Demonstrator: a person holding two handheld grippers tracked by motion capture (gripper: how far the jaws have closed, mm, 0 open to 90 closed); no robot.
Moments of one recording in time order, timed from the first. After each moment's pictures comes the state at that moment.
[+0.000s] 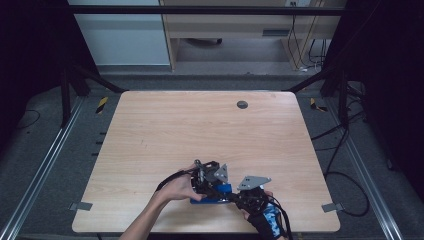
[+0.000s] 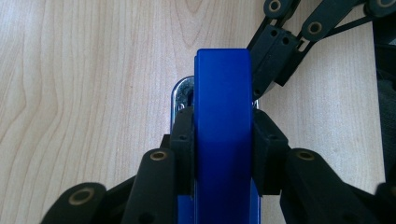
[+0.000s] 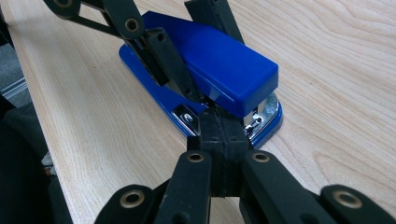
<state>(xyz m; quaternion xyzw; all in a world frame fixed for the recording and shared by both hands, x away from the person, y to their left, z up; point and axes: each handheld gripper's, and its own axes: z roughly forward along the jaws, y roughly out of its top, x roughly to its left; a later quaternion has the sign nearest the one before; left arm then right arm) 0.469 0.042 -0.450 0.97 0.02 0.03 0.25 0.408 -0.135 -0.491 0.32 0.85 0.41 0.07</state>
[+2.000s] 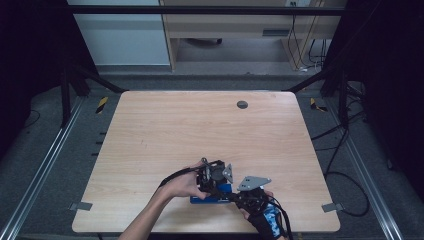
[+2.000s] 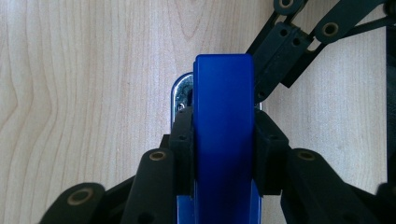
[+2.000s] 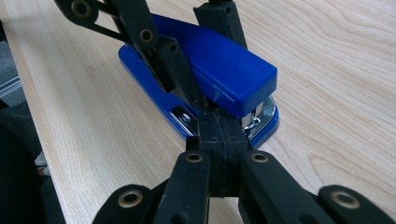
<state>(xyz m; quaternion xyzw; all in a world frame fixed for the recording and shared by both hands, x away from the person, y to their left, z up) 0.475 0.027 -0.447 0.98 0.01 0.02 0.19 0.408 -0.135 -0.491 0.32 0.85 0.41 0.09</state>
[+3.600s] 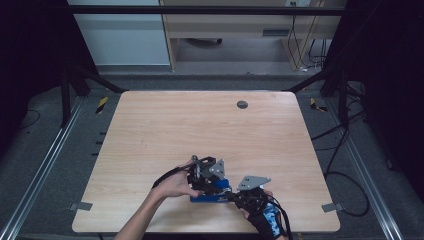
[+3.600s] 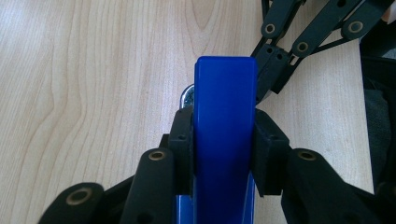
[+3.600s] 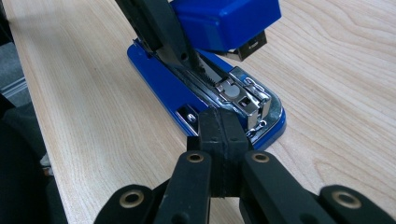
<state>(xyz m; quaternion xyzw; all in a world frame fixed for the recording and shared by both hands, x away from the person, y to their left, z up) 0.473 0.051 -0.435 0.96 0.02 0.03 0.27 0.410 -0.134 -0.492 0.31 0.85 0.41 0.08</state>
